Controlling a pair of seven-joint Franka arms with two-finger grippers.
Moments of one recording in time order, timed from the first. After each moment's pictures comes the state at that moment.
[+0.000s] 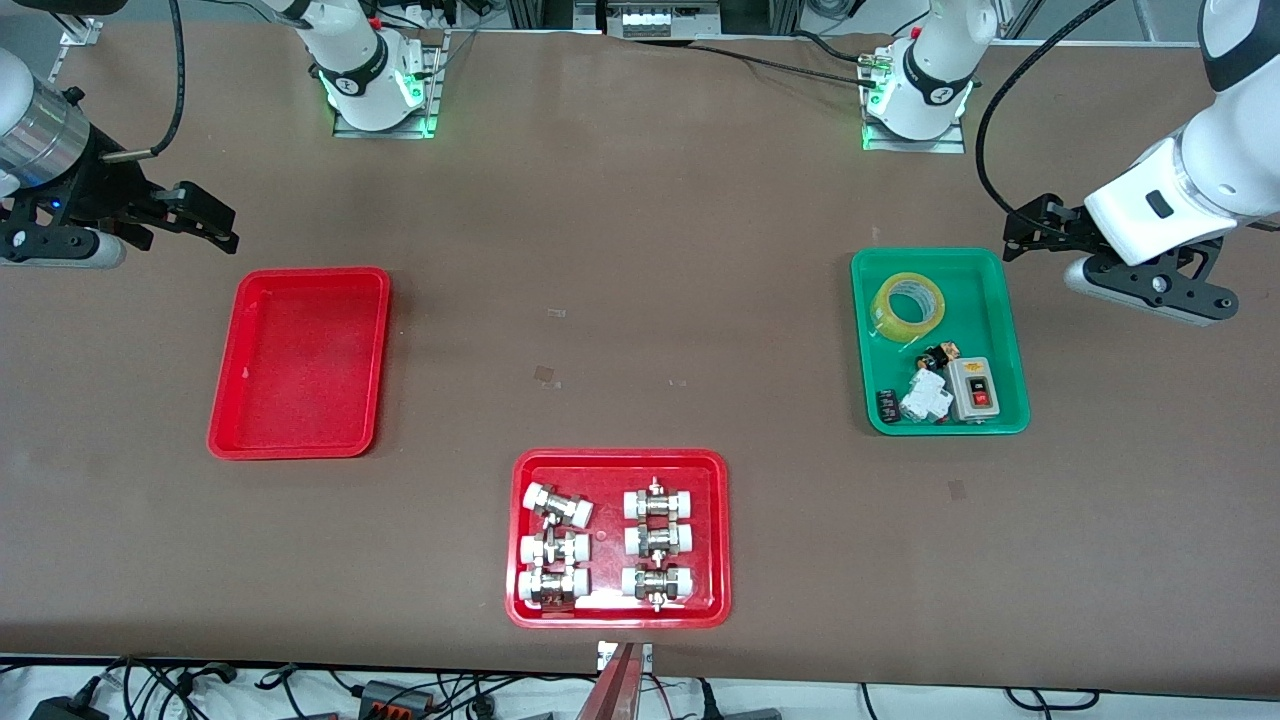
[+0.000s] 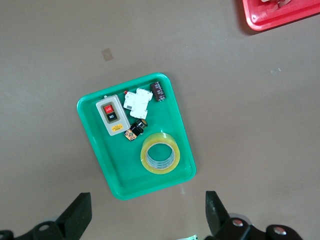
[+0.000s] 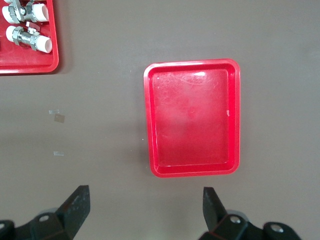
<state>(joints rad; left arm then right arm) 0.13 0.12 -0.28 -1.49 -0.01 1.49 0.13 -0.01 0.00 0.12 -1.62 0.00 1.60 0.14</state>
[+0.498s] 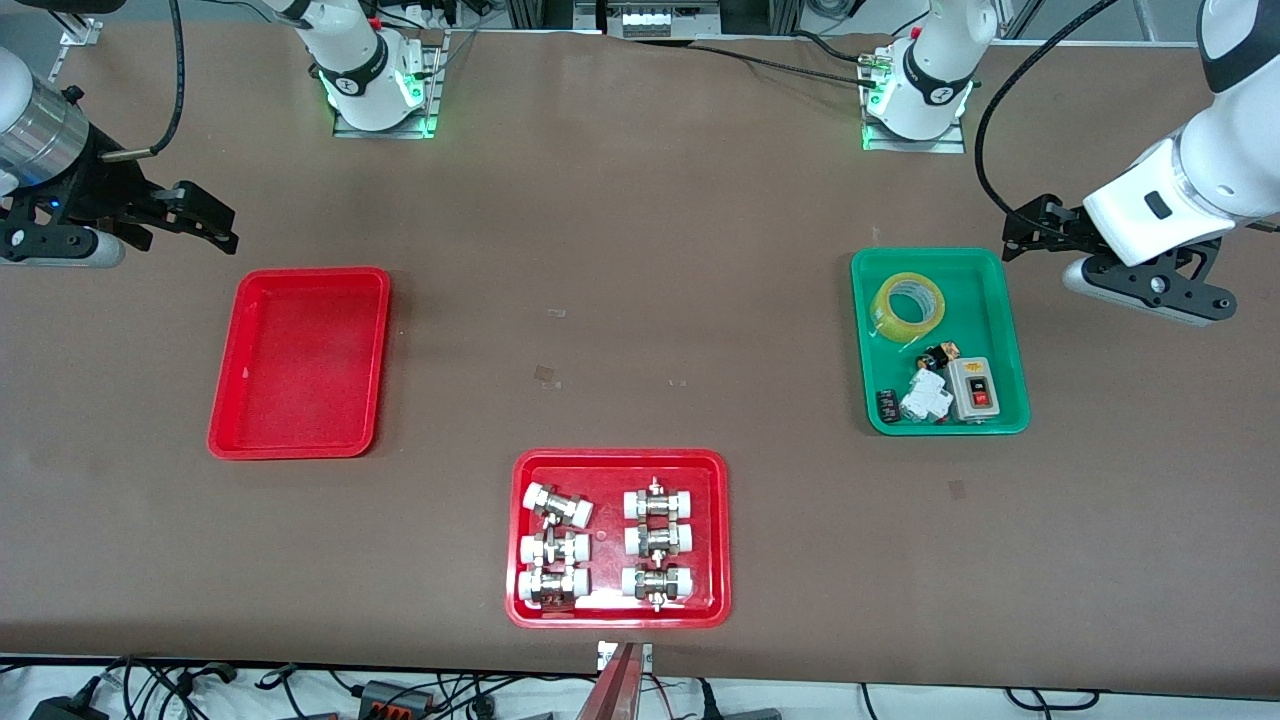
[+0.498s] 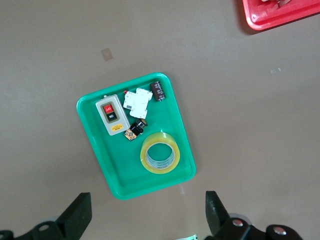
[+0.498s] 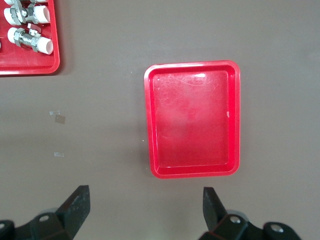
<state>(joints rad) 0.13 0.12 -0.28 -1.49 -0.01 1.49 0.13 -0.01 0.00 0.12 -1.62 0.00 1.60 0.14</state>
